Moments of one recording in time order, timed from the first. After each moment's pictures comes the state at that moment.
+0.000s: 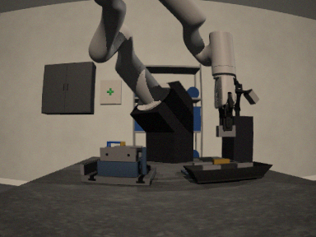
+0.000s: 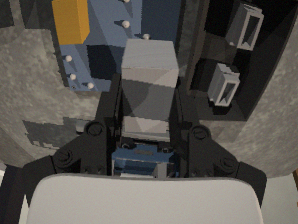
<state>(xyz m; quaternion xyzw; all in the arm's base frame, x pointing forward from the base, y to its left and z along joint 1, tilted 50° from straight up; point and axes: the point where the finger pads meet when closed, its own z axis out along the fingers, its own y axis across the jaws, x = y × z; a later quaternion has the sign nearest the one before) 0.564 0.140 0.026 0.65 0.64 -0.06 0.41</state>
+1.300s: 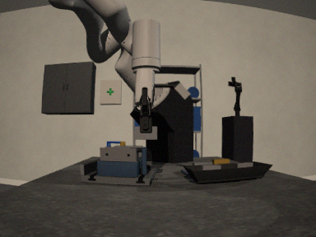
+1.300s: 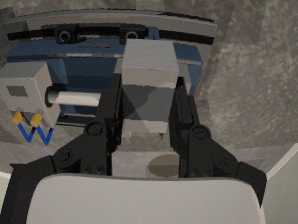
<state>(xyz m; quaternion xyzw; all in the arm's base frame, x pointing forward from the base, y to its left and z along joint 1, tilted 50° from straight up) 0.582 -0.052 0.212 0.68 0.60 -0.04 0.41</state>
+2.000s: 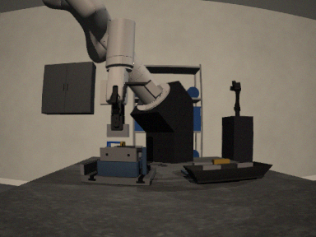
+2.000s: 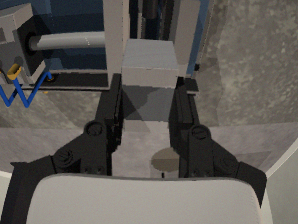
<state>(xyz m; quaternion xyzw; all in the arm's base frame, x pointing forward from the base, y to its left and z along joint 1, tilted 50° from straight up) 0.561 -0.111 0.262 0.69 0.59 -0.03 0.42</state>
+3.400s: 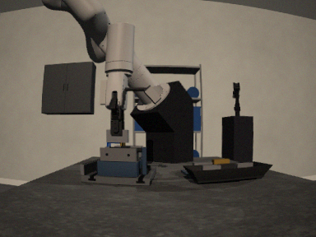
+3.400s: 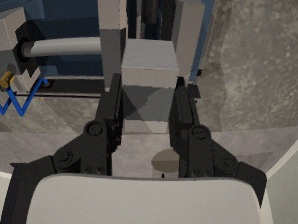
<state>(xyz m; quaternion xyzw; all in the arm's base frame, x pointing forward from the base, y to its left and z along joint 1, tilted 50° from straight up) 0.567 -0.121 0.253 0.69 0.59 -0.03 0.42</state>
